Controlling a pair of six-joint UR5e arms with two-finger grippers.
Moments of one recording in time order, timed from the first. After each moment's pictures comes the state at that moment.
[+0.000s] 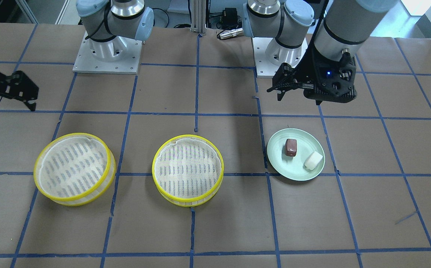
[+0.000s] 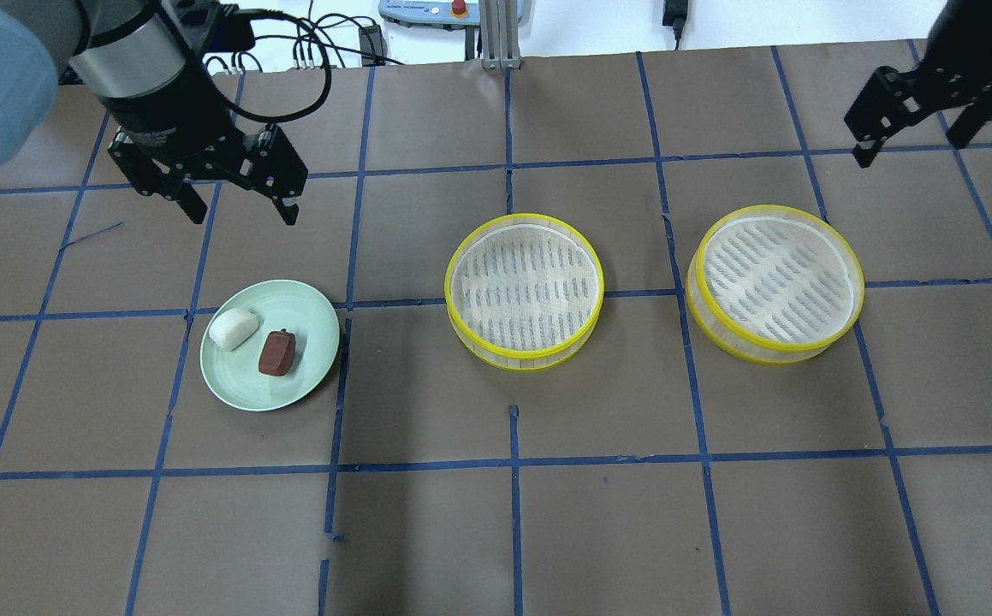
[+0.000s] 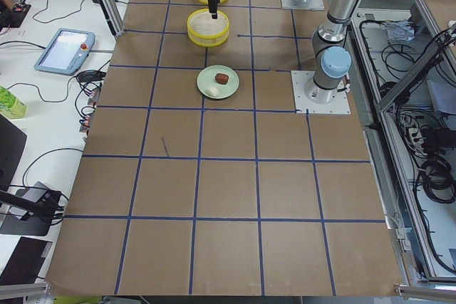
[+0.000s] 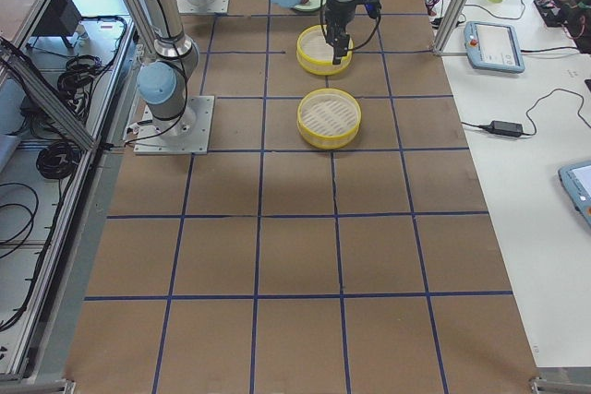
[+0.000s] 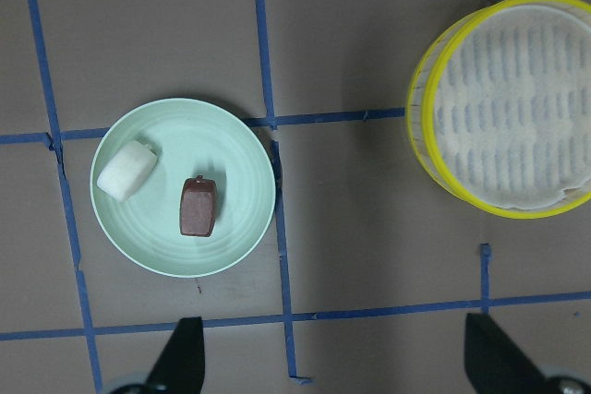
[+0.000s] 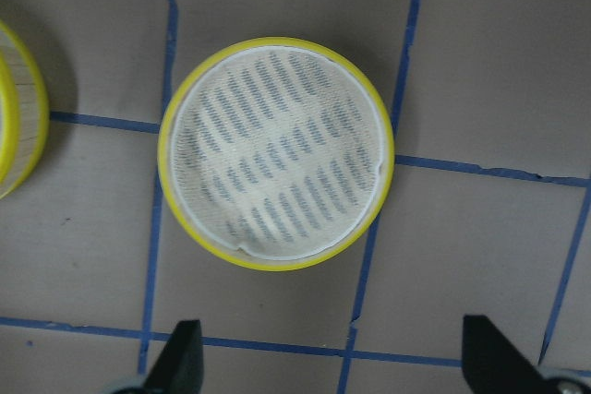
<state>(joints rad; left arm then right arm) -1.51 -1.62 -1.56 -1.65 1.55 0.18 1.28 -1.45 1.48 -1.56 -1.64 -0.43</state>
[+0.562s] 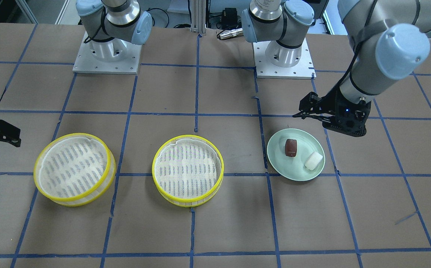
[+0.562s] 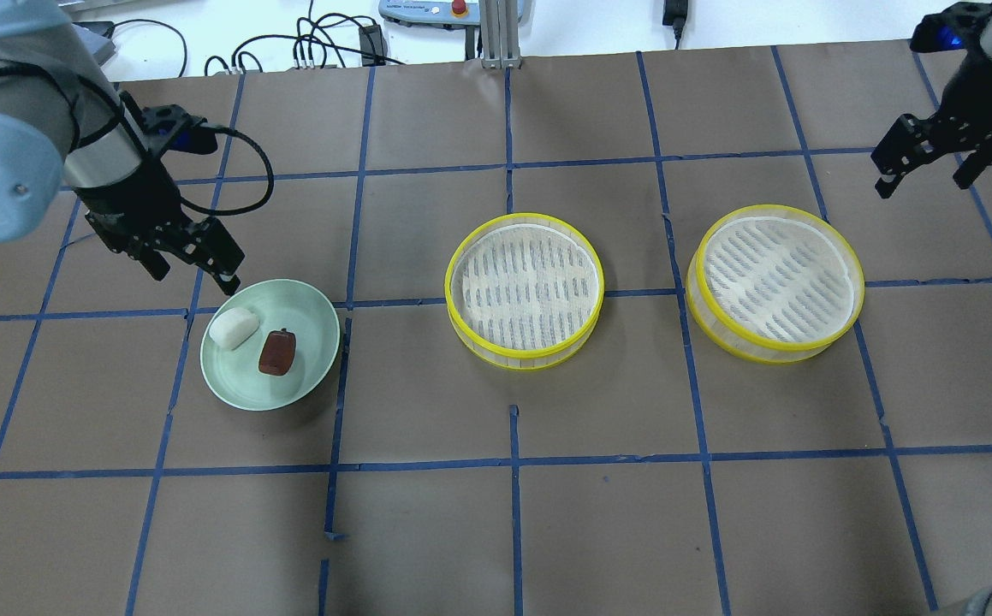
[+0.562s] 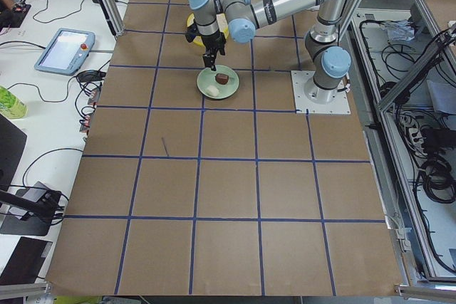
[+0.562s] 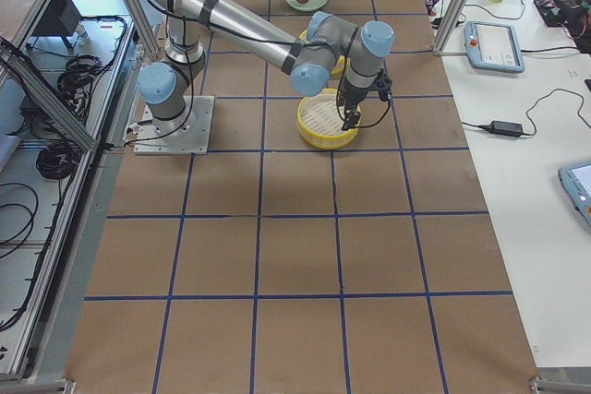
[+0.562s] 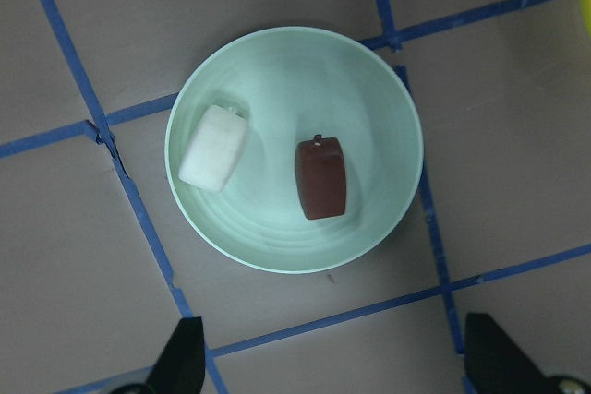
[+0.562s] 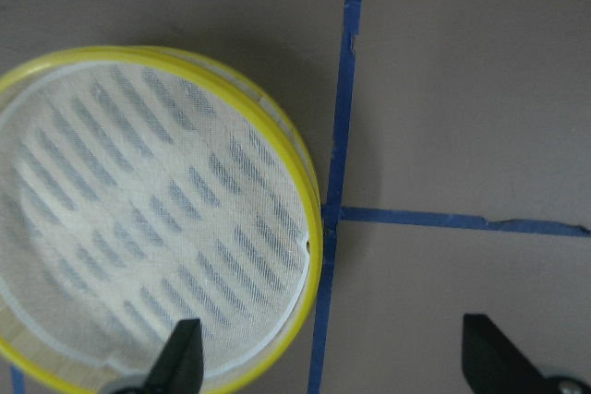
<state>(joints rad) -1.35 -1.72 -1.84 -1.32 1.68 0.68 1.17 -1.25 1.65 -1.87 -1.61 -0.47</state>
